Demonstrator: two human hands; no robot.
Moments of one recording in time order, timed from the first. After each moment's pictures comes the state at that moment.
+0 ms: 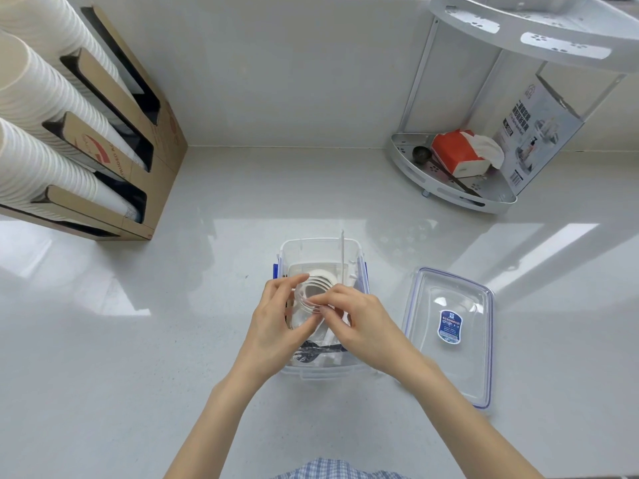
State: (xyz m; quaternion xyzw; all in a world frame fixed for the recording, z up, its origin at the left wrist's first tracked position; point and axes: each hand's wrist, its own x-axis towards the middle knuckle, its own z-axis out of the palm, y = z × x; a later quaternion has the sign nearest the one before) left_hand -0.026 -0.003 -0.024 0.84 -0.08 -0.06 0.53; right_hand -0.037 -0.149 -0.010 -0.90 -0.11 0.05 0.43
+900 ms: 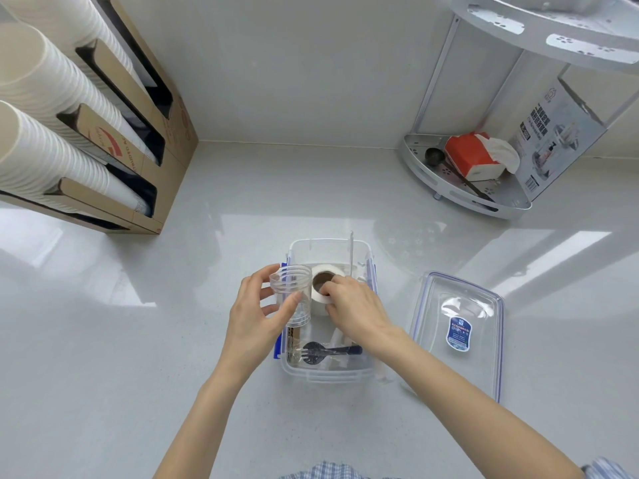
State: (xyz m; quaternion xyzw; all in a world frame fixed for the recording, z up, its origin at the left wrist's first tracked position) left_hand -0.018 0.018 -0.020 0.82 0.04 -0.02 0.57; right_hand 0.006 -0.135 -0.036 -0.97 -0.09 0.15 0.14
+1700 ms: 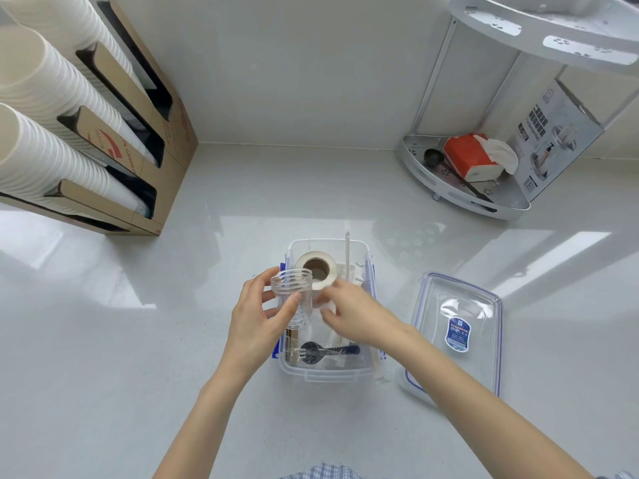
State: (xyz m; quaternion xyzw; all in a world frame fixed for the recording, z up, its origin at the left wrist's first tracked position) left_hand -0.019 0.014 -0.019 0.82 0.05 -0.02 0.57; right_hand 0.001 -0.141 -0.019 -0.94 -0.12 0.21 0.25
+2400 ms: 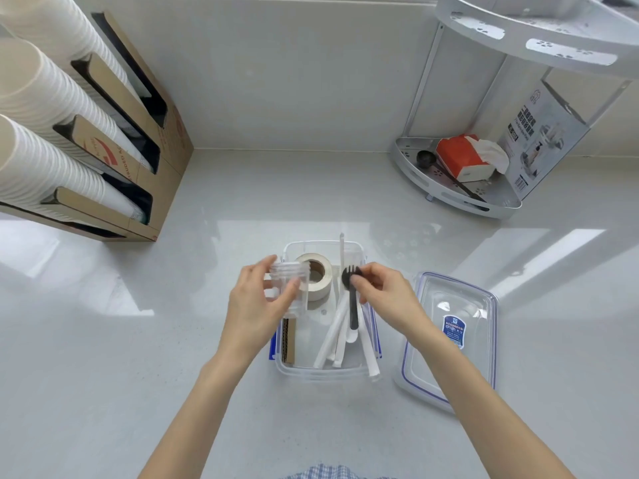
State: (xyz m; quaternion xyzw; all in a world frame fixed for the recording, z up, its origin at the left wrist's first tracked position) left_hand -0.004 0.006 -0.006 0.88 0.03 0.01 0.47; right_hand -0.004 -0.180 -0.015 -0.83 0.09 0.09 0.54
